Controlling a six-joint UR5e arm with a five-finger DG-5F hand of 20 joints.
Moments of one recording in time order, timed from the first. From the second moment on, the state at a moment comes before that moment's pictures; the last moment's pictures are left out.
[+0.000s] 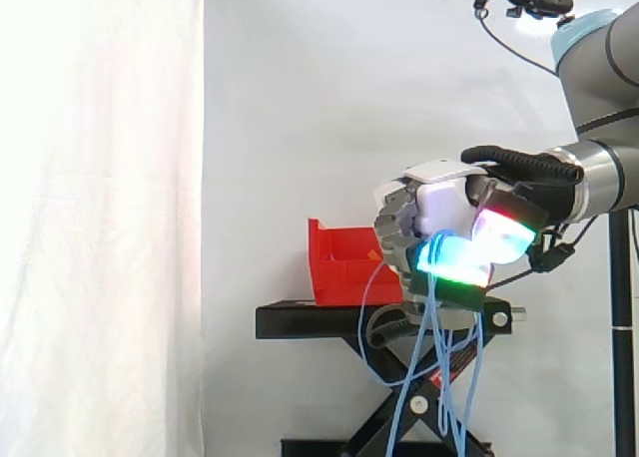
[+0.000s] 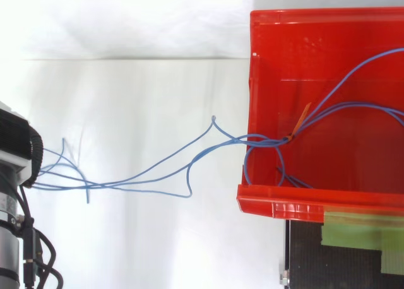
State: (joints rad) arm 0.10 -2.25 -1.03 -3.25 -1.80 -0.42
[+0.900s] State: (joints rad) arm 0.10 -2.25 -1.03 -3.26 -1.80 -0.43
